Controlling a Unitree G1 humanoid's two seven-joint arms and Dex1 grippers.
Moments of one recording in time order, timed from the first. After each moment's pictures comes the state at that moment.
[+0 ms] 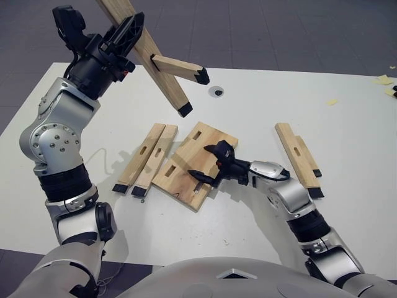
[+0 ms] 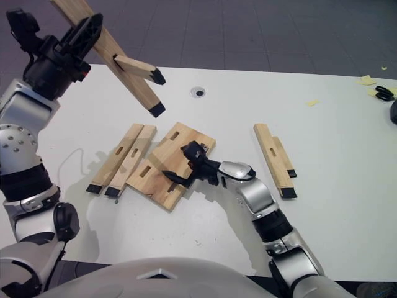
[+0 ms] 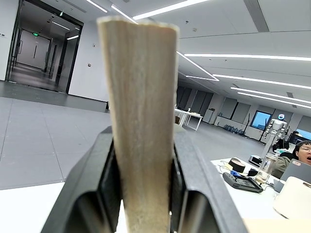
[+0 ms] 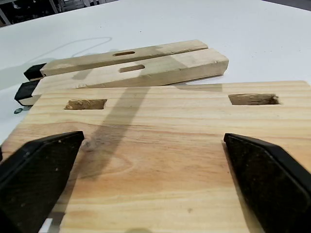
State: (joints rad) left arm -0.57 0.40 0.35 -0.17 -0.91 0.71 -0.38; right arm -0.26 -0.32 0.44 -0.07 0.24 0.49 0.62
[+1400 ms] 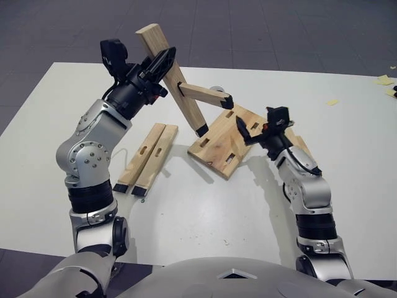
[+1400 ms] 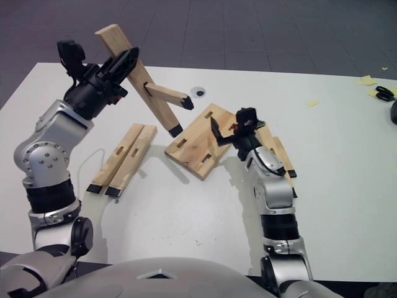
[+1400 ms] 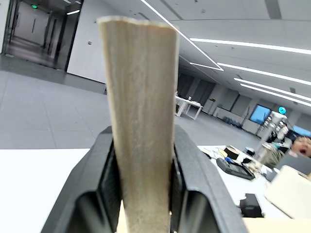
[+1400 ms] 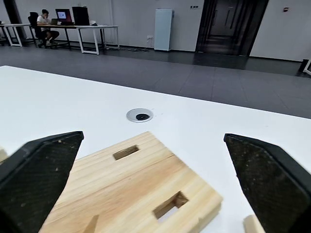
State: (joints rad) left arm -0.44 0.23 0.23 -0.26 -0.85 0.70 -0.25; right arm -0.19 -0.21 -0.04 -0.15 0.20 0.39 0.20
